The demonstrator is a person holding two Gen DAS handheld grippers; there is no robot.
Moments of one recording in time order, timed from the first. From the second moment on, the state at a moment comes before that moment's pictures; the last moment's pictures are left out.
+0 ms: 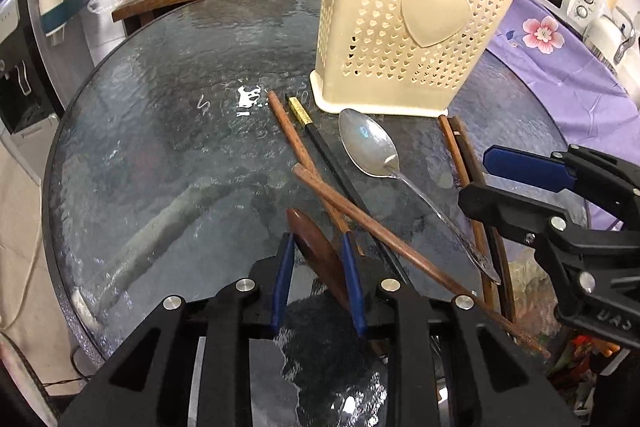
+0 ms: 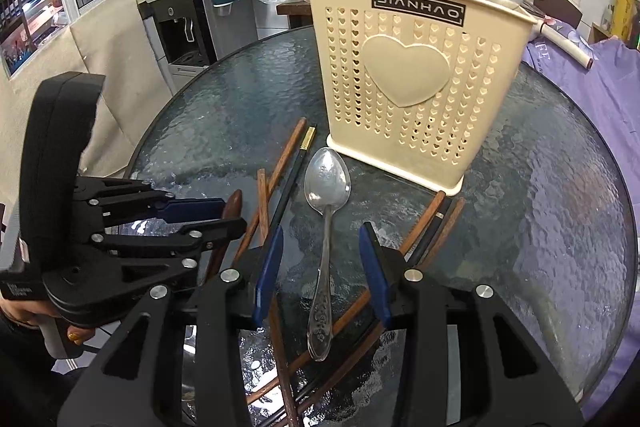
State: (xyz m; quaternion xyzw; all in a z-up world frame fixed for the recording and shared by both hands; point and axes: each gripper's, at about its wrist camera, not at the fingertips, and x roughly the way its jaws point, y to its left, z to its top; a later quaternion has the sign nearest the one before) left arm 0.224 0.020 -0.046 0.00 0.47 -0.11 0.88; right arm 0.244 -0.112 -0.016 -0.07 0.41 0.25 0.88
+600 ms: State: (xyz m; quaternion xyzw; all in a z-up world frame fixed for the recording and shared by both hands) left arm 0.239 0.065 -0.046 -0.04 0.47 -0.11 0.87; right arm 0.257 -0.056 -0.032 -0.12 0.44 0.31 0.84
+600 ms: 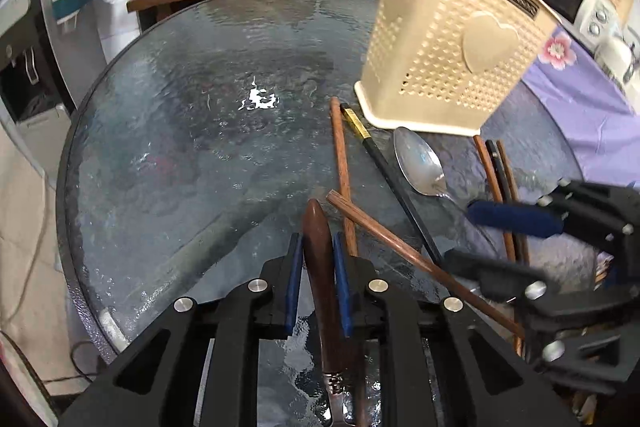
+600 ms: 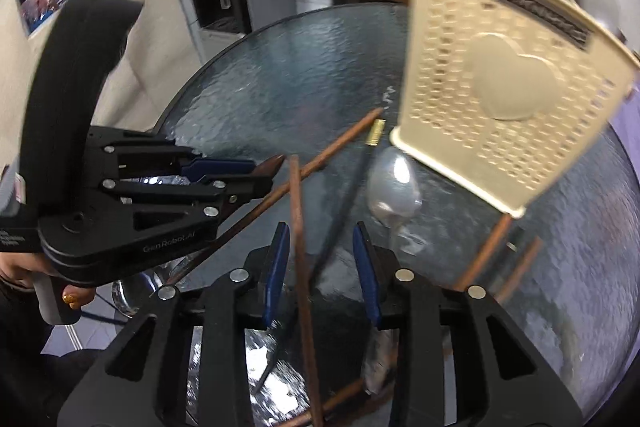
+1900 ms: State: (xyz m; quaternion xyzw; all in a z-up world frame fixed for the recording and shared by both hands) left arm 0.223 0.070 0.003 -0.10 0.40 -0.13 0.90; right arm 0.264 -0.085 -0.005 -0.06 0.41 0.31 0.86
